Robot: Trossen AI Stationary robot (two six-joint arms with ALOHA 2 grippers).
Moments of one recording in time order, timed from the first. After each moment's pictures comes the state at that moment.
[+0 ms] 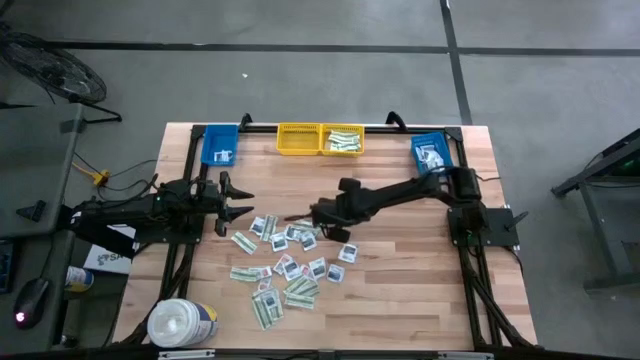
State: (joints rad) left arm 0.08 0.02 0.01 0.01 0.01 -0.09; right arm 0.05 2.04 1.48 -0.82 0.45 0.22
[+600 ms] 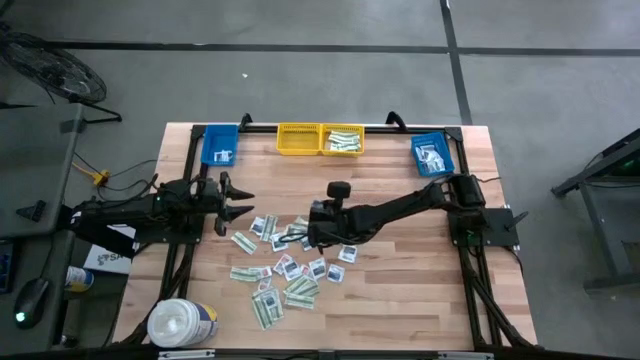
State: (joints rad) left arm 0.08 0.02 0.01 0.01 -0.01 -0.18; right arm 0.18 2.04 1.49 -0.61 0.83 0.01
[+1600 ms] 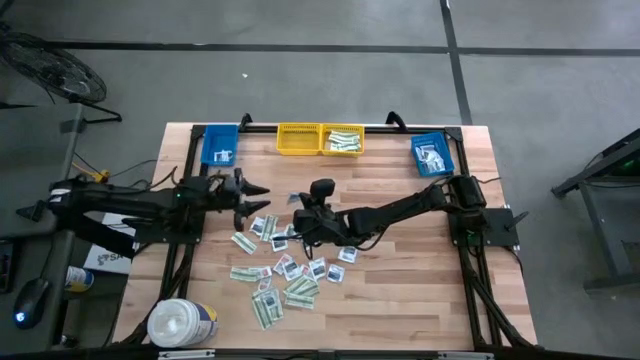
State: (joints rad) left arm 0.08 0.64 0.12 0.48 -0.06 -0.16; right arm 0.19 2.04 1.49 -0.11 0.96 -0.43
